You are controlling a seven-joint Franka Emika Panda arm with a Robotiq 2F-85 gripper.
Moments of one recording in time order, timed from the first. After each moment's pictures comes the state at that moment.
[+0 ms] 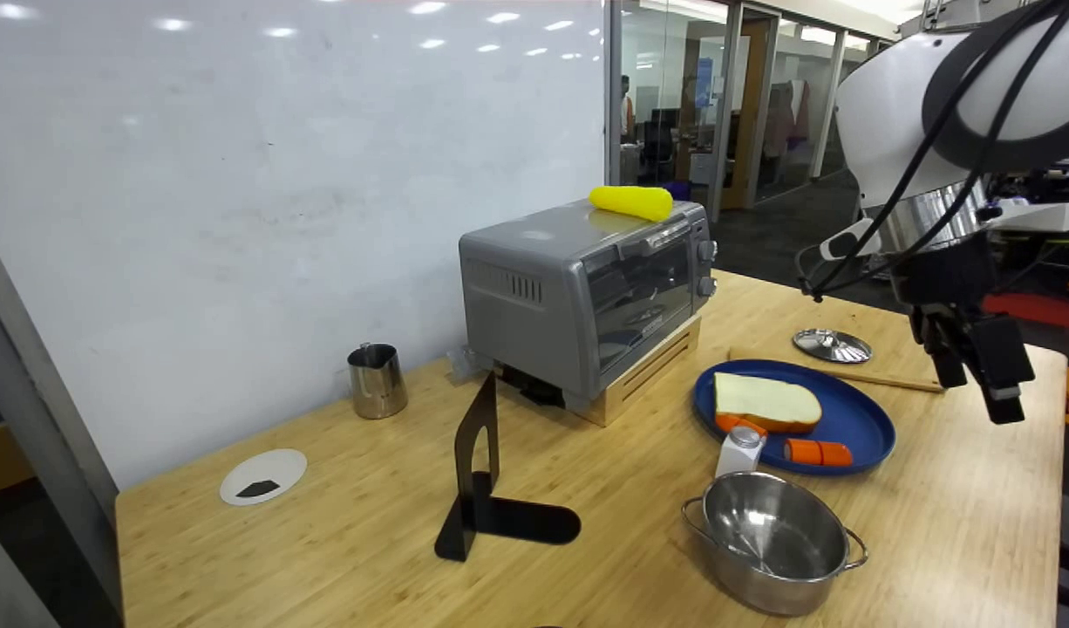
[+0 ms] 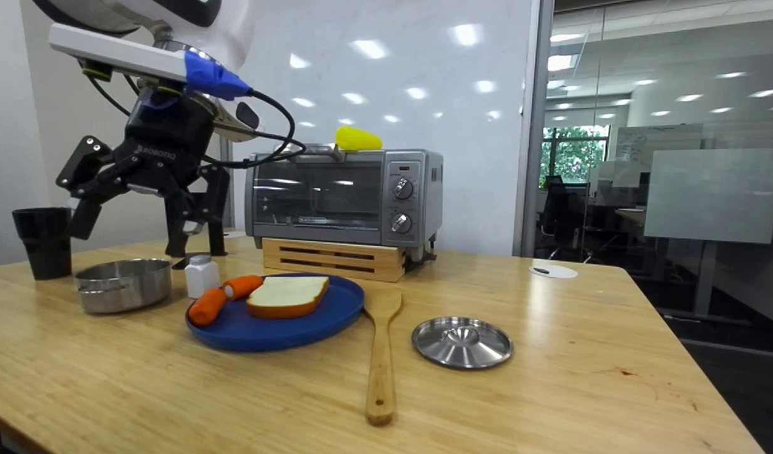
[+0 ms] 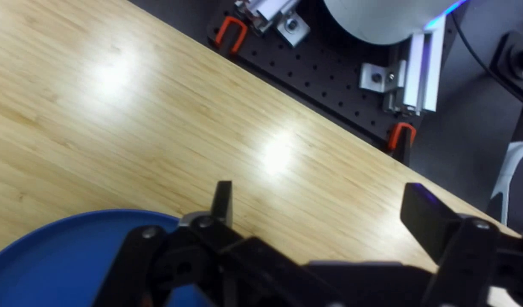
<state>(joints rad) 0.01 -0.30 -0.09 -2.65 -0.08 1.91 -0.57</state>
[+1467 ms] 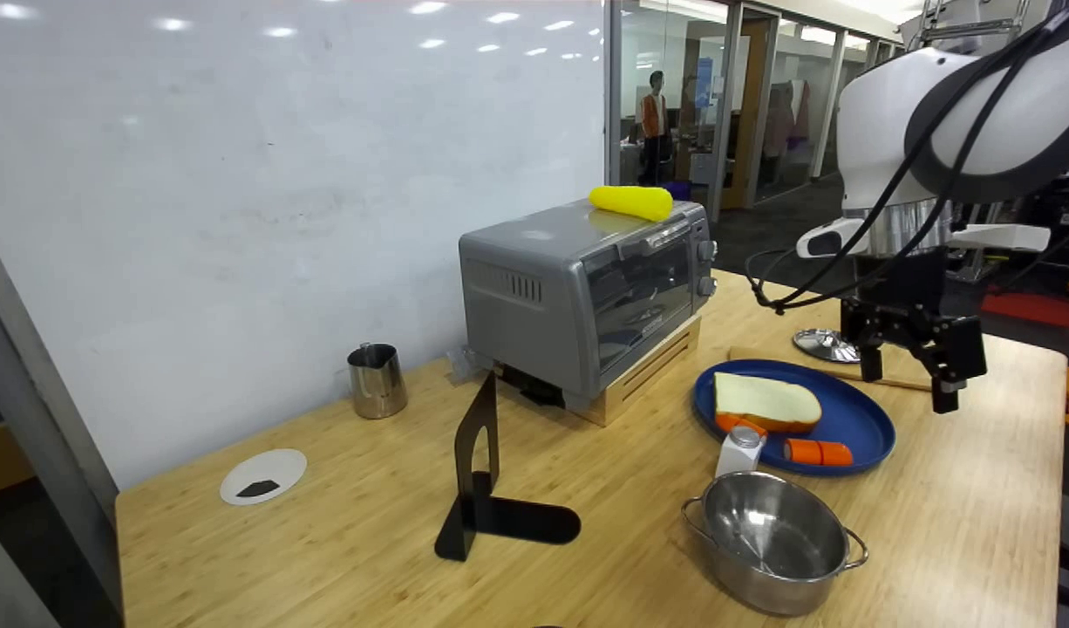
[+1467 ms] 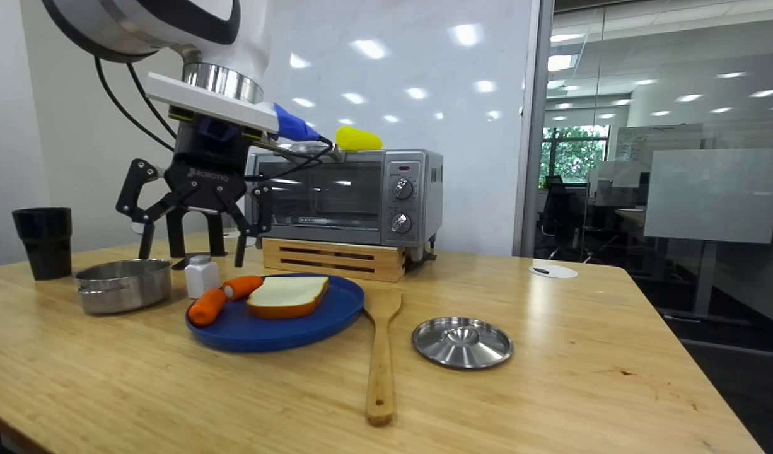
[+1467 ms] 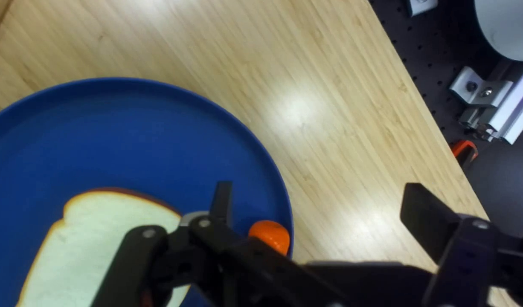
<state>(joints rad) 0.01 -0.23 -0.16 -2.65 -0.09 2.17 -1.03</state>
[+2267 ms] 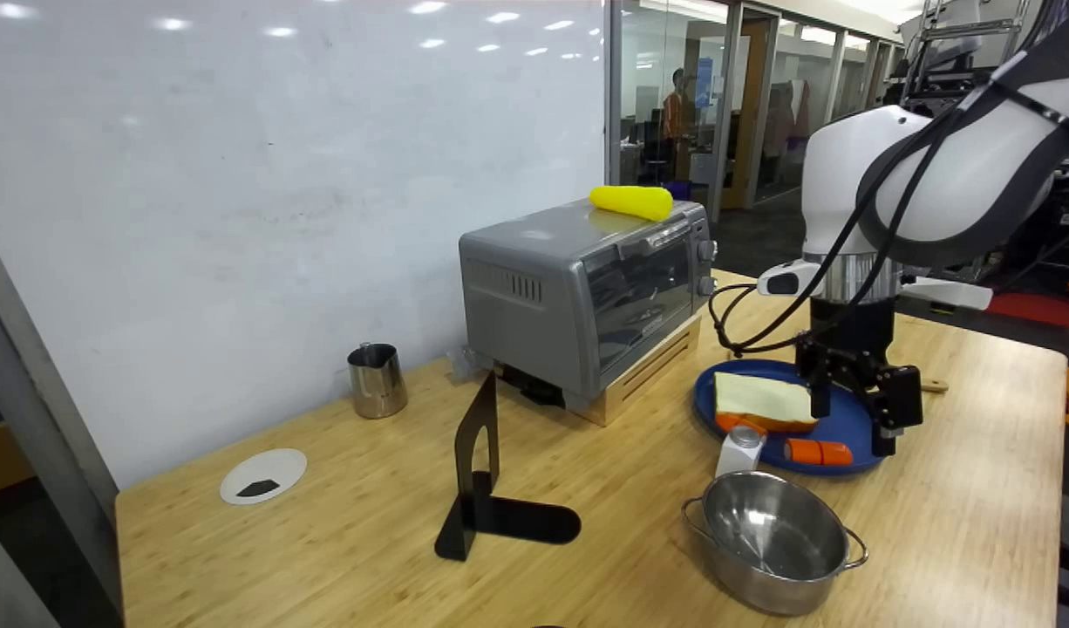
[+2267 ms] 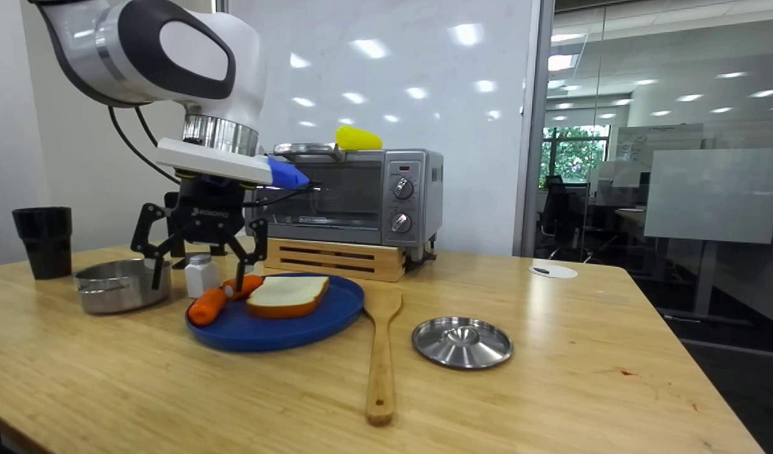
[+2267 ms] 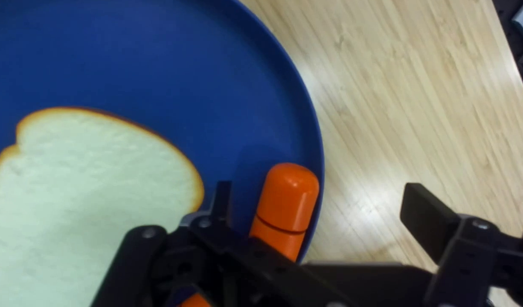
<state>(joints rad) 0.03 -0.06 -0.09 -2.64 0.04 2.38 -1.05</state>
